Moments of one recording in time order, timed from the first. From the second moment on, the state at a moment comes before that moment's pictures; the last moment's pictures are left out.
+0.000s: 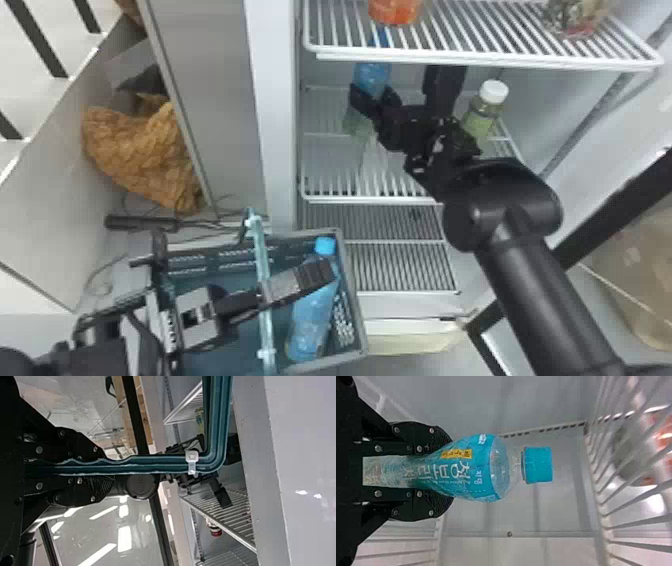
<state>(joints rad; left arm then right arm) 0.32 0.08 0.19 -1.97 1.16 1.33 -0.63 -0.28 -0.15 0.24 -1.47 -0.30 0.30 0.15</state>
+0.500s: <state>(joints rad) 0.32 0.08 0.19 -1.97 1.17 1.32 -0.63 -0.10 -0.18 0.22 -1.68 -0.37 0.36 0.19</state>
